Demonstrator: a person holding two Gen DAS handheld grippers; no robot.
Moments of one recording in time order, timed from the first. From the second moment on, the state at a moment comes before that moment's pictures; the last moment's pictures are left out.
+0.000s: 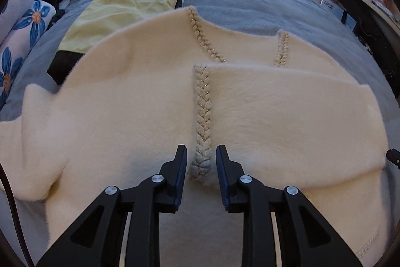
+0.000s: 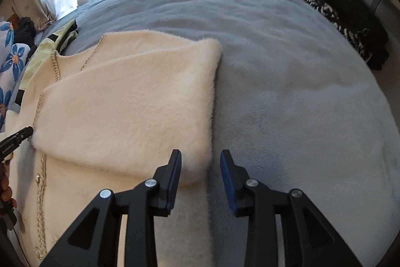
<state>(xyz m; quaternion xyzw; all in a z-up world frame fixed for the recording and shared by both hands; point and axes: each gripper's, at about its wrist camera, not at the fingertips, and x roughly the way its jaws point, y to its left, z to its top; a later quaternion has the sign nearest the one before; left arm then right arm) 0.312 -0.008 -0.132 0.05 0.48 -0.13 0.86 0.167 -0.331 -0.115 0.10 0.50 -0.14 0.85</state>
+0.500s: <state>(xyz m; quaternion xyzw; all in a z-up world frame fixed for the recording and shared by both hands) 0.279 -0.081 -0.117 0.06 0.51 -0.15 0.84 0.204 -0.234 -0.107 0.10 0.49 -0.05 0.87</state>
